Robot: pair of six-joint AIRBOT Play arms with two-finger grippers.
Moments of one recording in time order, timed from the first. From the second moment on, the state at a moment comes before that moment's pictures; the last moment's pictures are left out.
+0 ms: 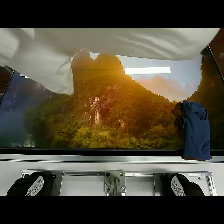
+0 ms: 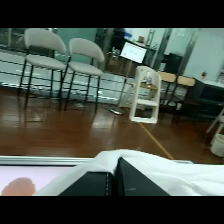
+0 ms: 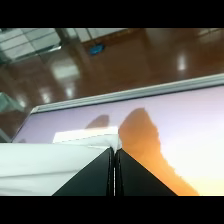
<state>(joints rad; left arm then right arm) 0.18 -0.81 1.93 1.03 -1.07 -1.58 -0.39 -0.88 1.76 -0.81 1.19 1.47</state>
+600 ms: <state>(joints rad) 0.19 -0.70 2.00 1.20 -1.21 -1.62 -0.40 -0.73 1.83 -0.94 1.24 1.48</state>
